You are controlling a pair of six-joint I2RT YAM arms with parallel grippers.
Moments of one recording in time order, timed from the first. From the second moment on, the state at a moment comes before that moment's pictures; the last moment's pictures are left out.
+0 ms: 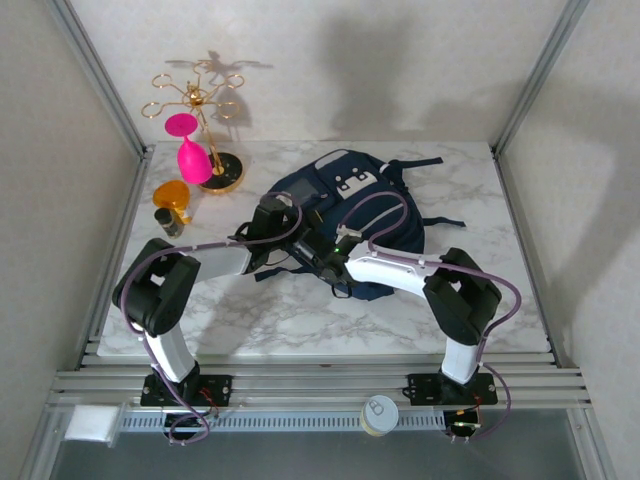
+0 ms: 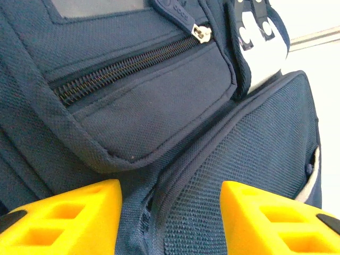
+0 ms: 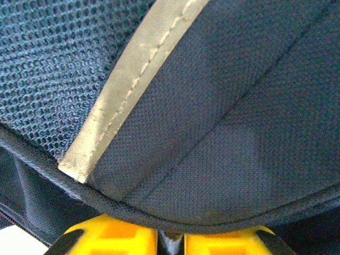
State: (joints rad) left arm -0.51 1.78 0.92 0.34 0.19 -1.03; right arm 0.95 1.80 1.23 -0.72 0.43 1.14
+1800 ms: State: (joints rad) left arm -0.48 1.75 0.90 0.39 0.16 -1.21; right arm 0.77 1.47 1.02 -0.42 0.17 0.59
